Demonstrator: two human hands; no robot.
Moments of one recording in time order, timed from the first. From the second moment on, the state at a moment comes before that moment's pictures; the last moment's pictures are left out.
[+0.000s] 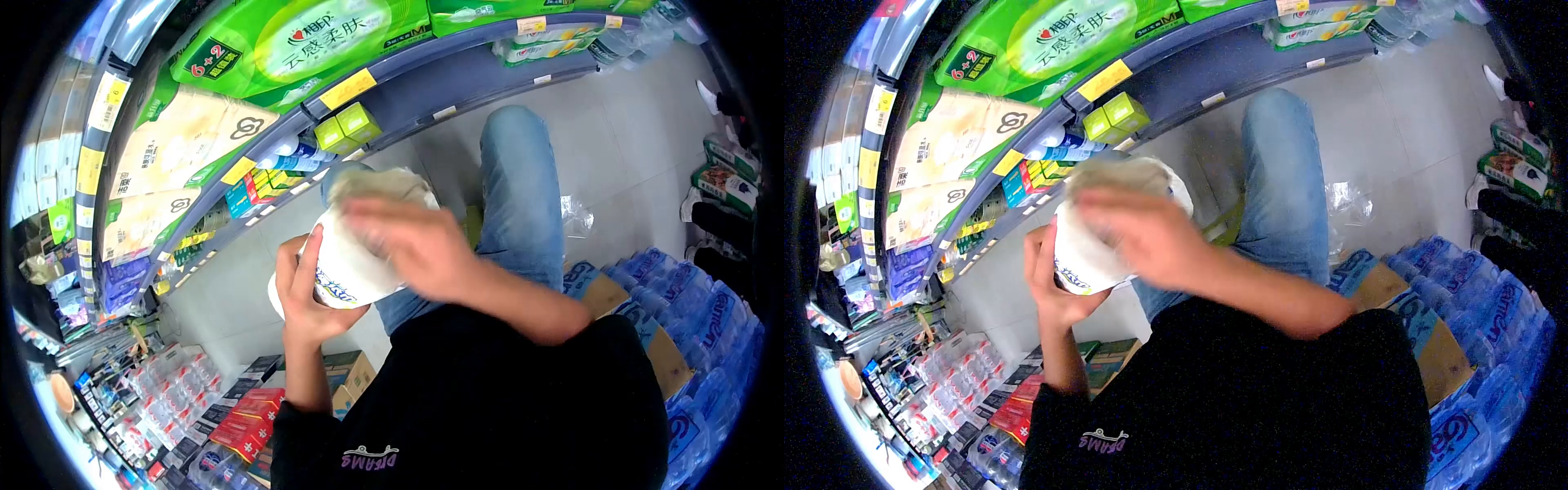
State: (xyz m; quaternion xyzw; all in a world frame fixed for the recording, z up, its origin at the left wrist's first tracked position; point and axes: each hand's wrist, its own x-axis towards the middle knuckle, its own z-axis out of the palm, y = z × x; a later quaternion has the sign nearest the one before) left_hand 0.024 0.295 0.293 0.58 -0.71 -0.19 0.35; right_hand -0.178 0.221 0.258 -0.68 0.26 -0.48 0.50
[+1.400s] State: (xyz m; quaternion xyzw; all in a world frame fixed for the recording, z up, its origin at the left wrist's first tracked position) left_hand 0.030 0.287 0.283 0.59 -0.62 -0.32 0.39; right_hand -0.152 0.223 0.279 -0.72 0.20 -0.51 0.43
